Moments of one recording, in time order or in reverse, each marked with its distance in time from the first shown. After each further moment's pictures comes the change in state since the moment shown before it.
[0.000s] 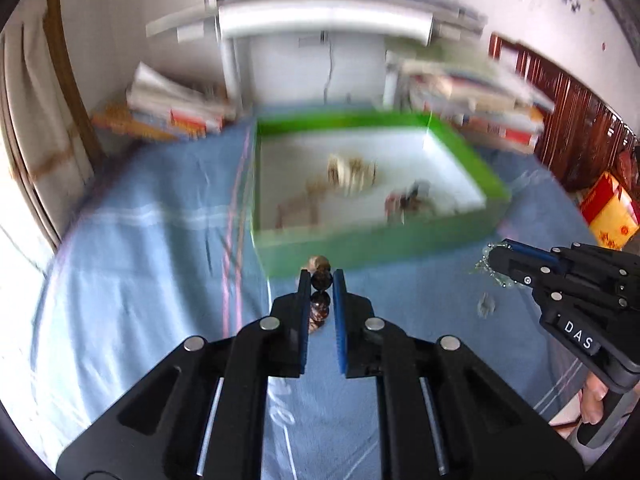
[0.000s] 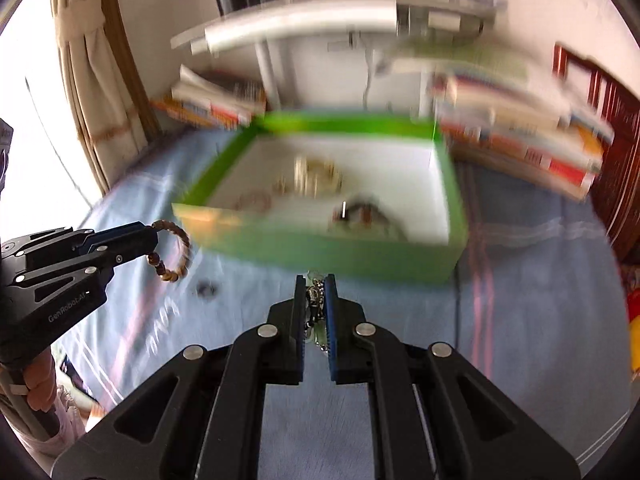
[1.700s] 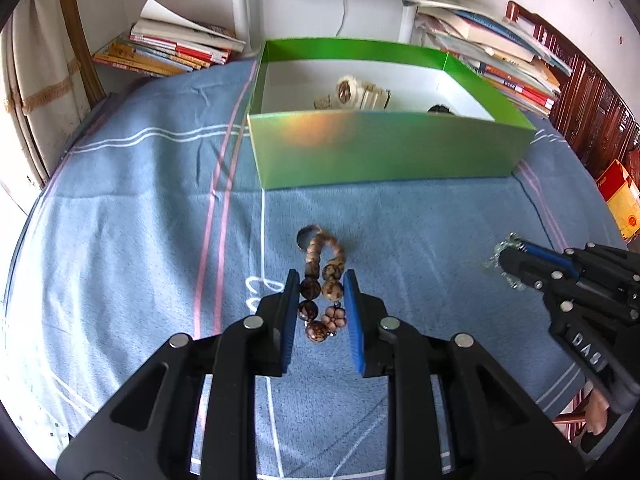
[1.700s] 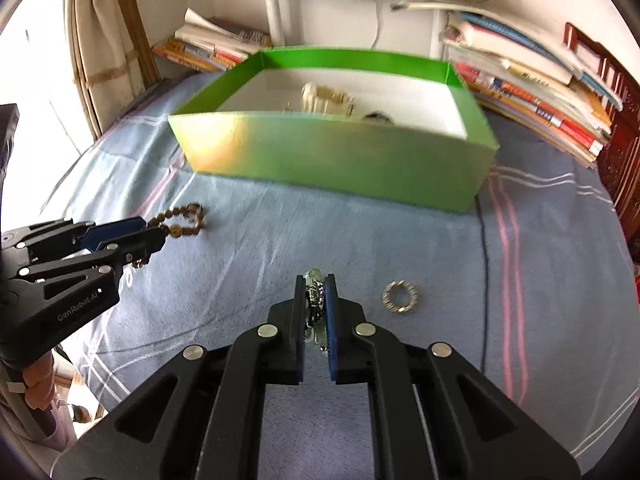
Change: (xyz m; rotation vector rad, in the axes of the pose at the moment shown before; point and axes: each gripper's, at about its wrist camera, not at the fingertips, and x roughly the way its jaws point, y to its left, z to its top) left arm 0.040 -0.006 -0.073 -0.059 0.144 0.005; right arm 0.028 0.010 -0.069 -0.040 0.157 -0.028
